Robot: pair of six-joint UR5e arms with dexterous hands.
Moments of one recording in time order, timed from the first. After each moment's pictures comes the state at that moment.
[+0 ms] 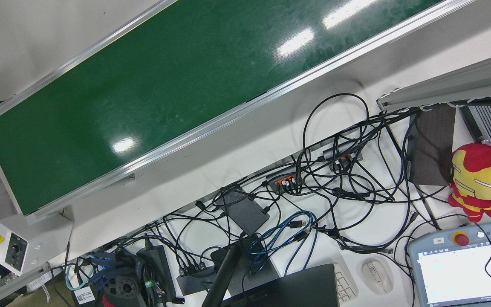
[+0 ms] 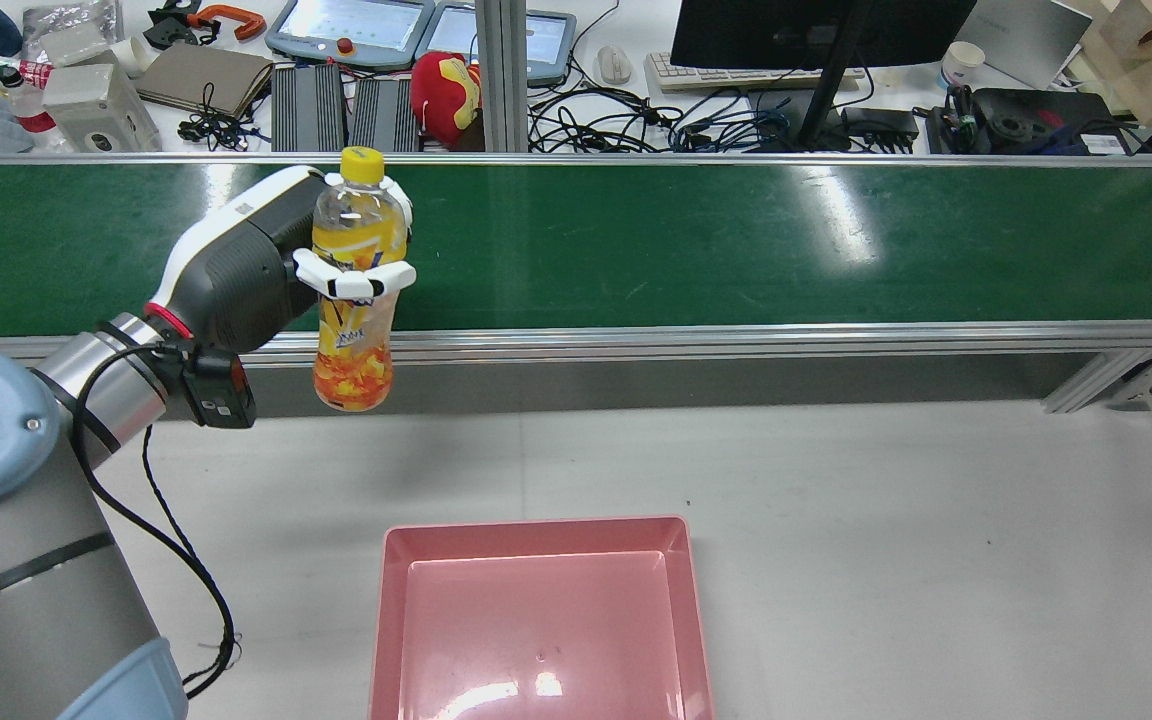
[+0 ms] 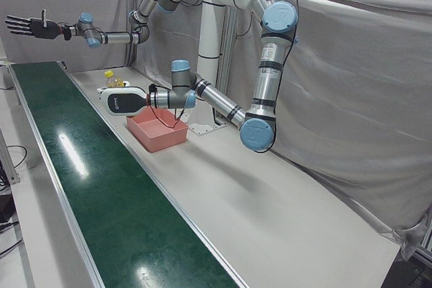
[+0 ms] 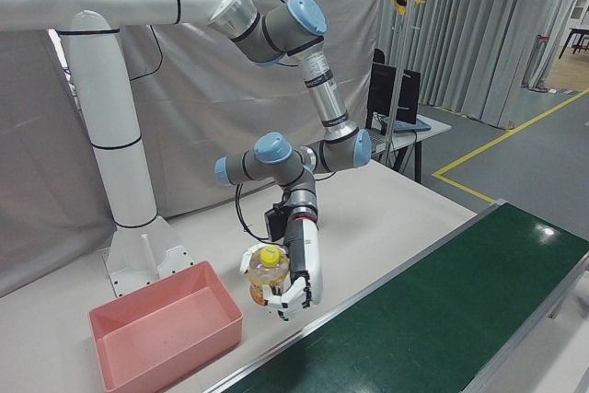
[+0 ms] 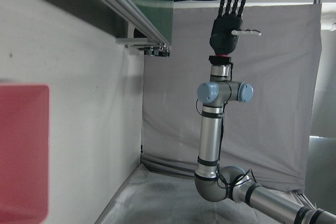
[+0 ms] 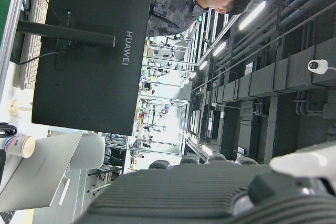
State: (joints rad) left arm -0.66 -2.16 -2.03 0.69 1.19 0.36; right arm 1.55 -1.52 1.60 -3.11 -1.57 -0.11
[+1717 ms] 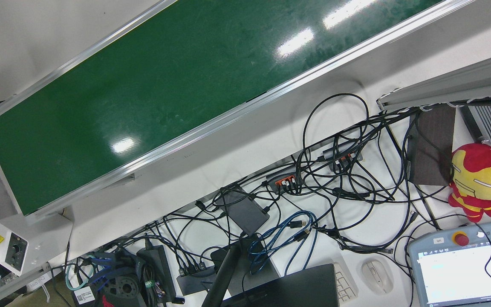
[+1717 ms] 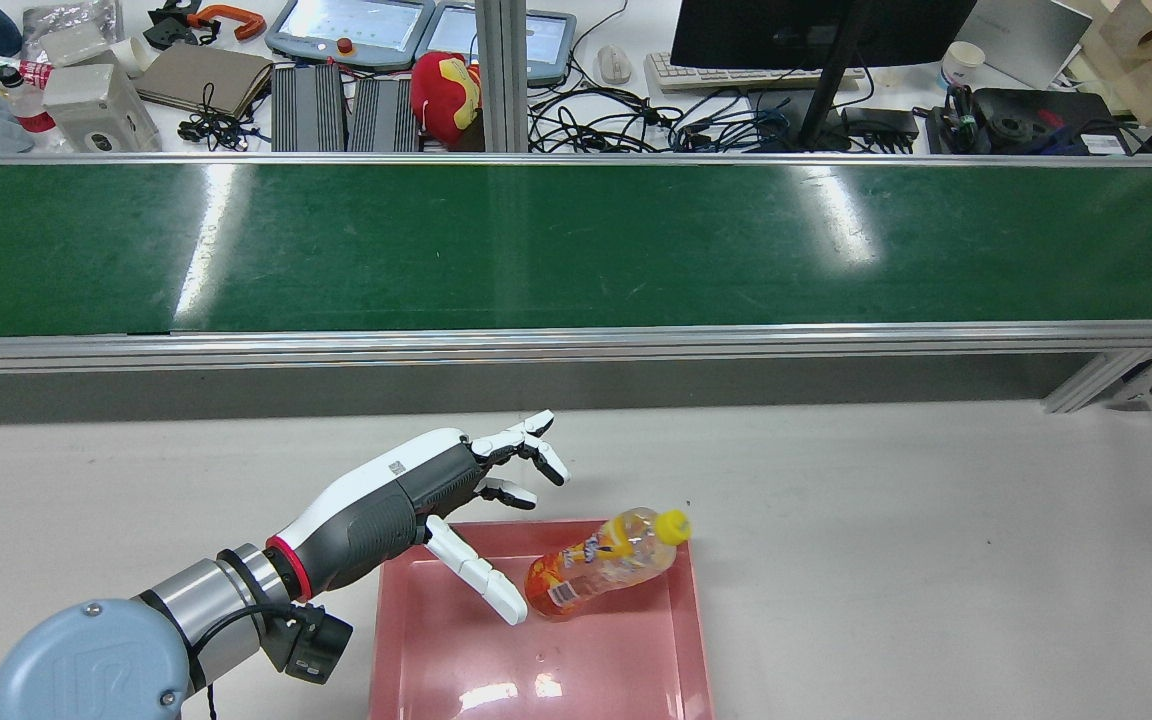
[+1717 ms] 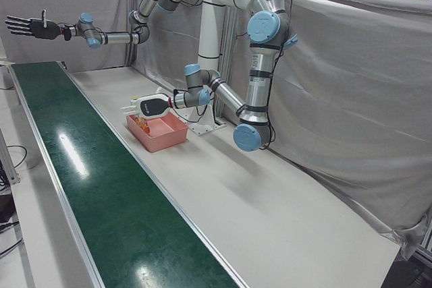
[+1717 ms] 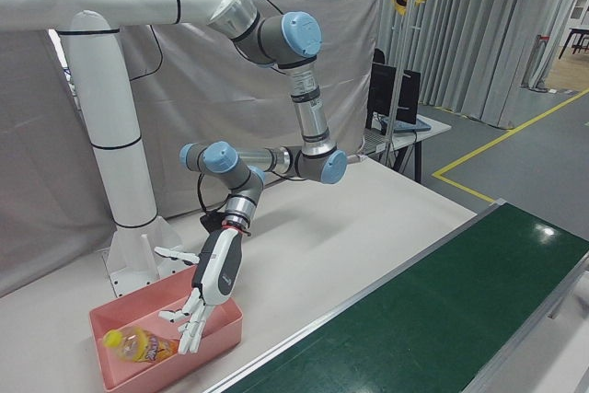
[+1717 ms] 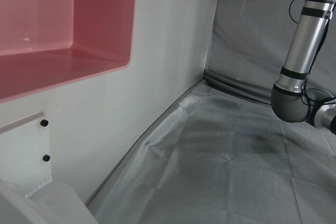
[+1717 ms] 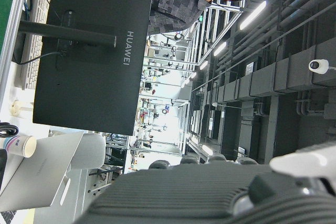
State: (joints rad) left arm -0.31 -2.16 -2.11 0.86 1.19 0.52; right arm 1.55 -1.52 1.60 -3.11 -1.57 -0.11
